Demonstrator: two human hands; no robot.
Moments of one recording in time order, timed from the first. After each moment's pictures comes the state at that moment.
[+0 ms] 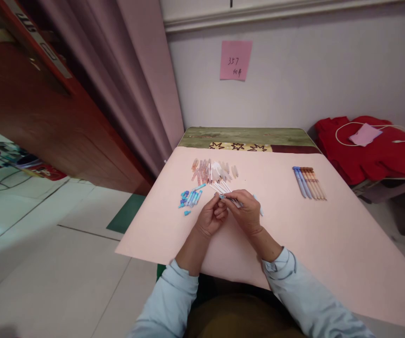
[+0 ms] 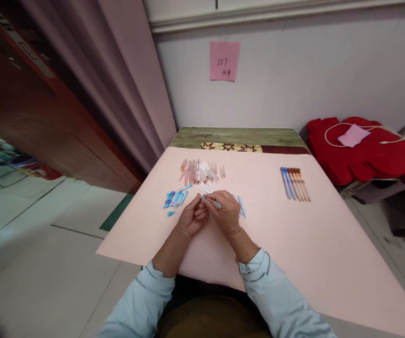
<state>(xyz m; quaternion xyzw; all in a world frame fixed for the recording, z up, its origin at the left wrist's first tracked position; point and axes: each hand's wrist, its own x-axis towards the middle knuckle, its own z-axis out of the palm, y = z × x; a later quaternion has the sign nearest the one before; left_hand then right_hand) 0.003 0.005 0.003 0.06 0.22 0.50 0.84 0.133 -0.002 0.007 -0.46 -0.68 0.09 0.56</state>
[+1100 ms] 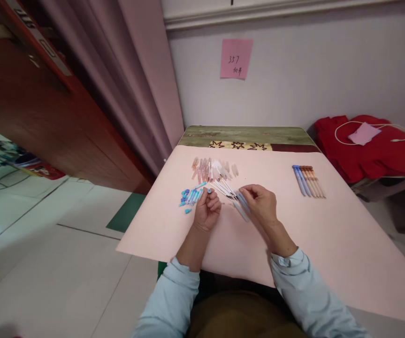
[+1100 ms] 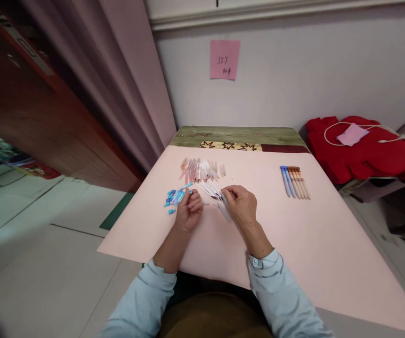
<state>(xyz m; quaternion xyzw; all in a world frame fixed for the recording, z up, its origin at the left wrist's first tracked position) -0.007 0.007 0.007 0.01 0.16 0.59 0.79 0.173 0.003 0.017 -0.62 -0.62 0.16 0.46</state>
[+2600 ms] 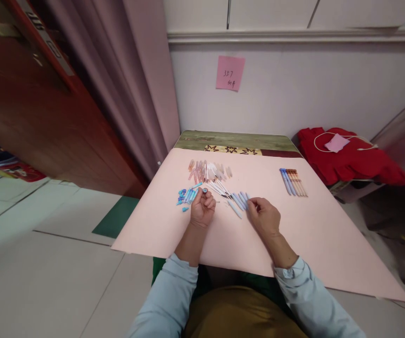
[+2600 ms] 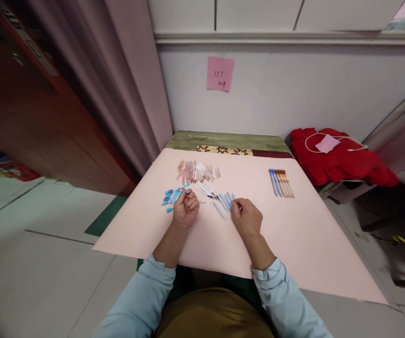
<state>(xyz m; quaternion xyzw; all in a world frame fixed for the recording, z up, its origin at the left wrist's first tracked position) -0.009 0.006 0.000 0.06 0.17 0.63 0.76 0.197 -0.039 -0.011 -0.71 -0.60 0.06 0.37</state>
